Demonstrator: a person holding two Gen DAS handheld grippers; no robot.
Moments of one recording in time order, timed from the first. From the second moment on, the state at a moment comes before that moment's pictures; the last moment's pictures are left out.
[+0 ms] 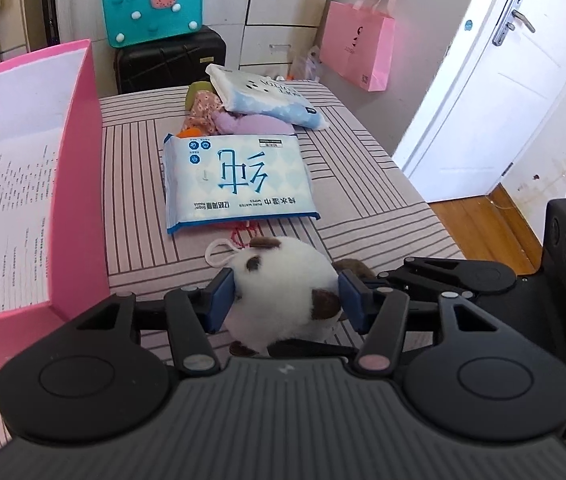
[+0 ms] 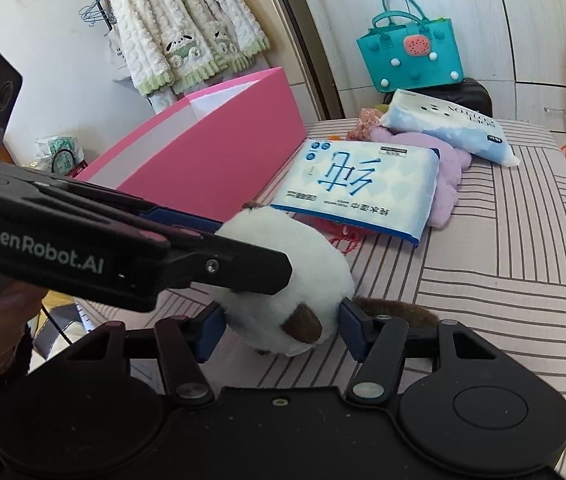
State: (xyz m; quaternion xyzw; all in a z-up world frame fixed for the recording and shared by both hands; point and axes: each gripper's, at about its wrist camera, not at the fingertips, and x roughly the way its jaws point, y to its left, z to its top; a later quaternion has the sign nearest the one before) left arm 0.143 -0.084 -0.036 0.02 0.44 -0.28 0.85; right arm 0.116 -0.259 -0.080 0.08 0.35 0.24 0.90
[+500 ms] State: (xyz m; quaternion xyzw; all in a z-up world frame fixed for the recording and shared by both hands) left arm 0.120 -0.060 0.028 0.04 0.43 -0.31 0.84; right arm 0.099 -0.238 -0.008 0.05 0.37 0.26 0.89
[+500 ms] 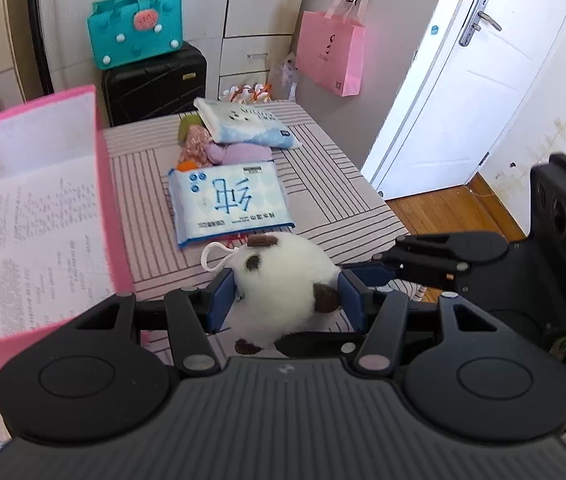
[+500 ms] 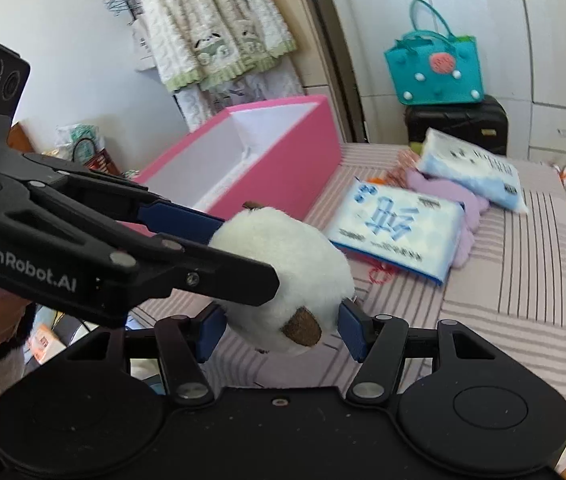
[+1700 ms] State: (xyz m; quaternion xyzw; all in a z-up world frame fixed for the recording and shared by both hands) left arm 0.204 0.078 0.079 -0.08 0.30 -0.21 0.93; right arm 0.229 -0.126 0.076 -0.09 0.22 0.38 0.89
